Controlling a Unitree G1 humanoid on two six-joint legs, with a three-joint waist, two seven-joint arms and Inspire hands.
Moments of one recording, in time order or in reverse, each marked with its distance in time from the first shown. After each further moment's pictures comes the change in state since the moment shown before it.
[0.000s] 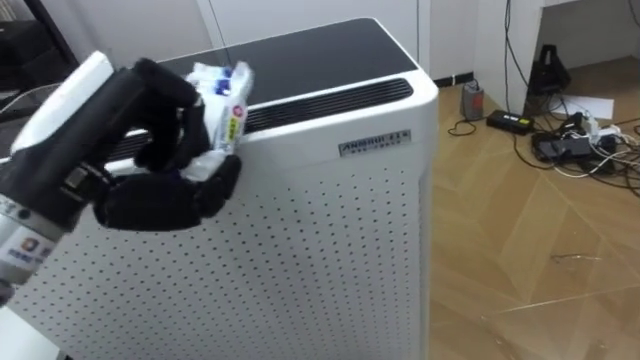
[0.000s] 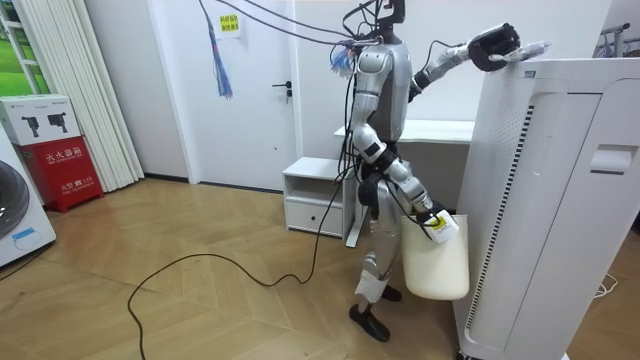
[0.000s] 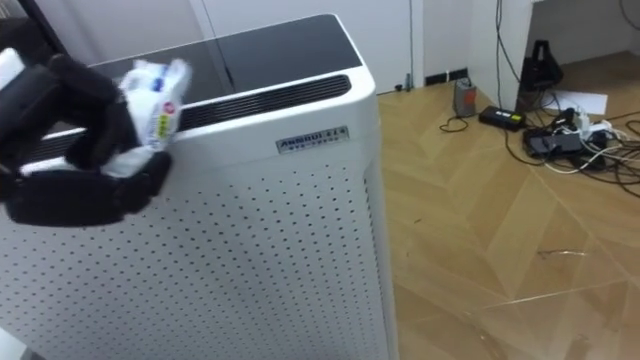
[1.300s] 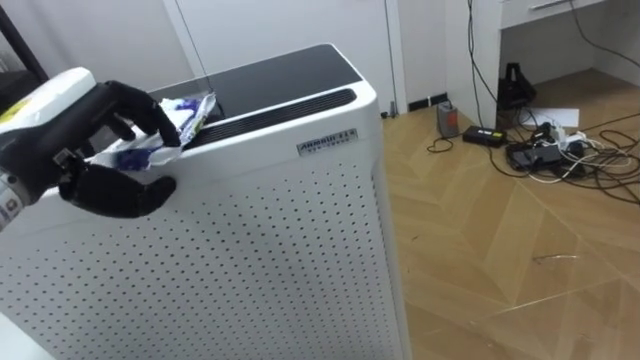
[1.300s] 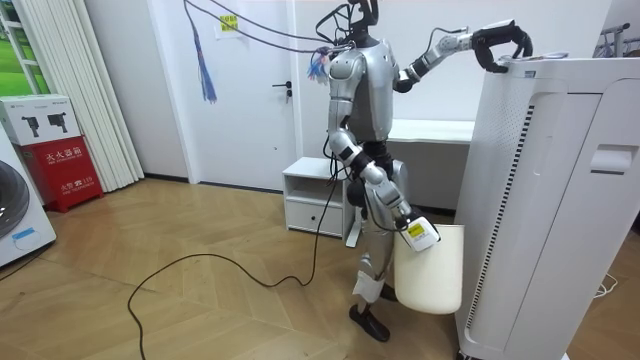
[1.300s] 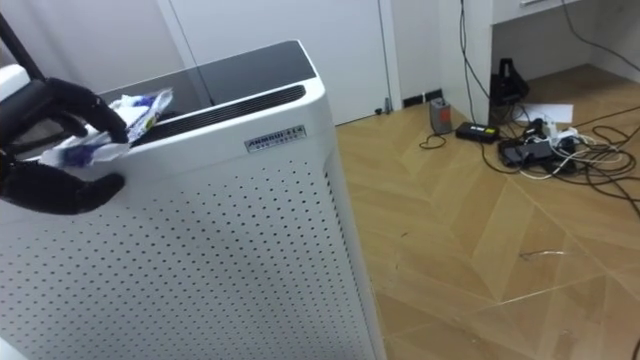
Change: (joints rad) left arm -0.138 0.187 0.073 0.320 0.427 0.051 -0.071; right arm 0.017 -0.017 -0.114 0.018 -0.062 0.038 0.006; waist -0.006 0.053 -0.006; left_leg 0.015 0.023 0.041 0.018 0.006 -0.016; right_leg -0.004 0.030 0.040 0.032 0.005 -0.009
